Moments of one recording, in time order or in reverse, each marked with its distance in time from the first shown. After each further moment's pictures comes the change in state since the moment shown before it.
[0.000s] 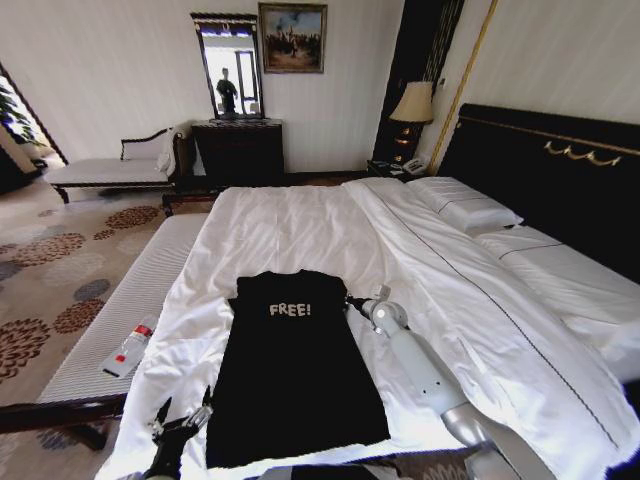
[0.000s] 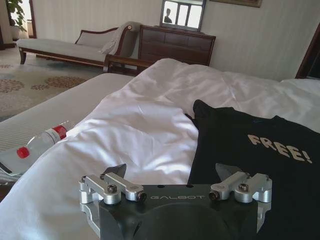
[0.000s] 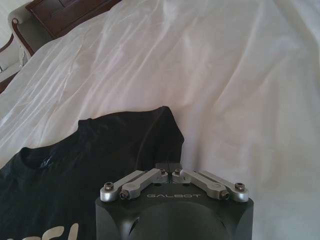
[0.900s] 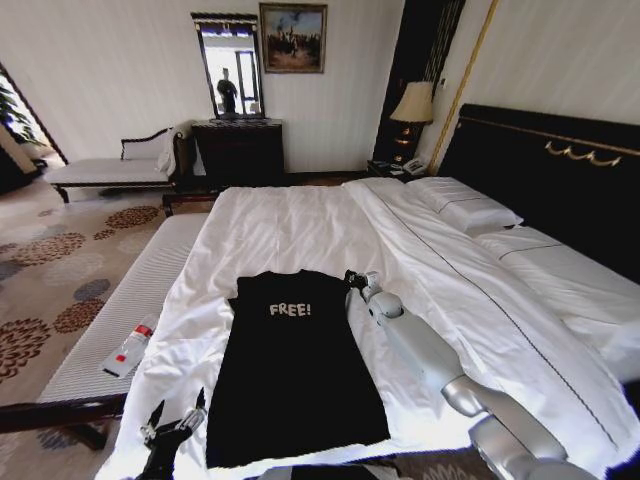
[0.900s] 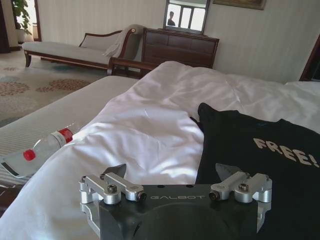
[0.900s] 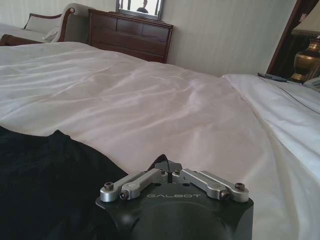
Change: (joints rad) left arm 0.004 -0.003 -0.026 -0.001 -0.017 -0.006 0.008; right arm 0.155 -0.026 -0.212 -0.182 -0.603 0.295 -0.165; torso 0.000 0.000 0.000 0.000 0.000
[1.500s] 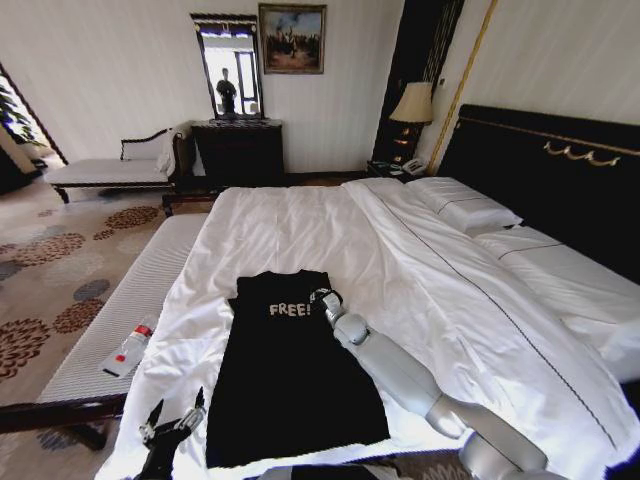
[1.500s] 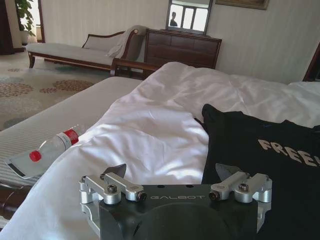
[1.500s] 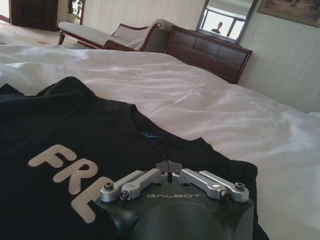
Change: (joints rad) left arm 0.016 -0.002 -0.021 -0.006 -0.008 -0.003 0.005; right arm -0.083 0.091 -0.244 0.143 -0.161 0.015 0.045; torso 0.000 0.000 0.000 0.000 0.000
